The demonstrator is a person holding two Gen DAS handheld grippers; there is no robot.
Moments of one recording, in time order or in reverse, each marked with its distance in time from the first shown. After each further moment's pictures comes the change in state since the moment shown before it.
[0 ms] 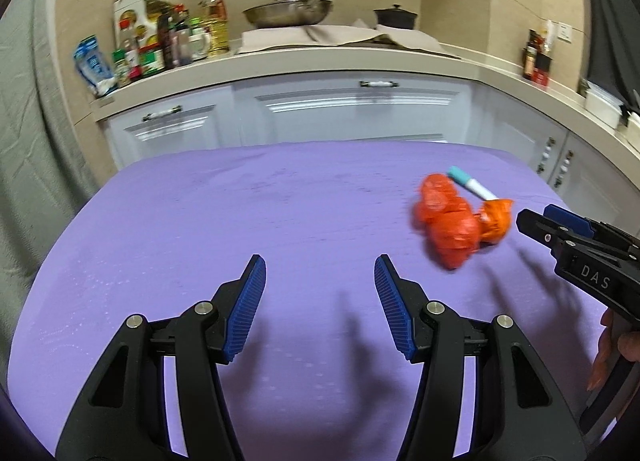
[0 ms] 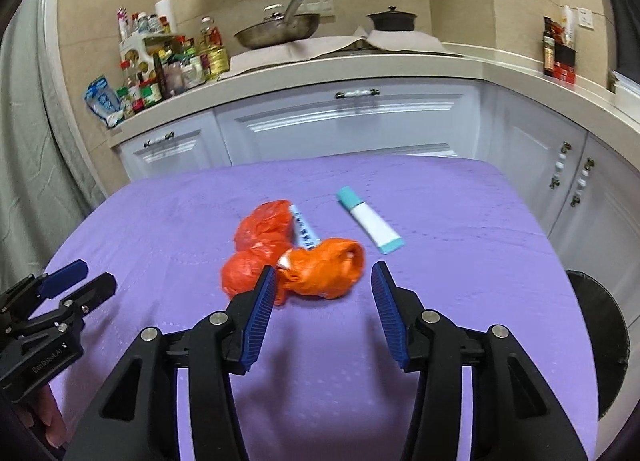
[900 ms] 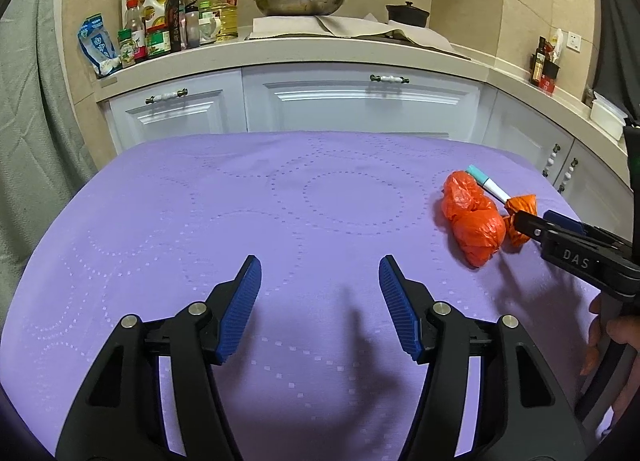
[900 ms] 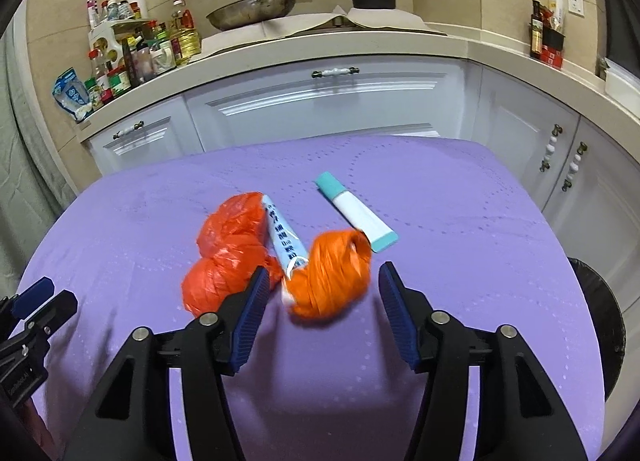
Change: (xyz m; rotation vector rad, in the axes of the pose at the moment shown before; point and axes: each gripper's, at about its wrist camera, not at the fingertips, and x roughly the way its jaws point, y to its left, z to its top) left arm 0.014 0.021 -0.001 -0.039 0.023 -0.029; right arm 0.030 0.000 0.007 0.035 0.065 -0.083
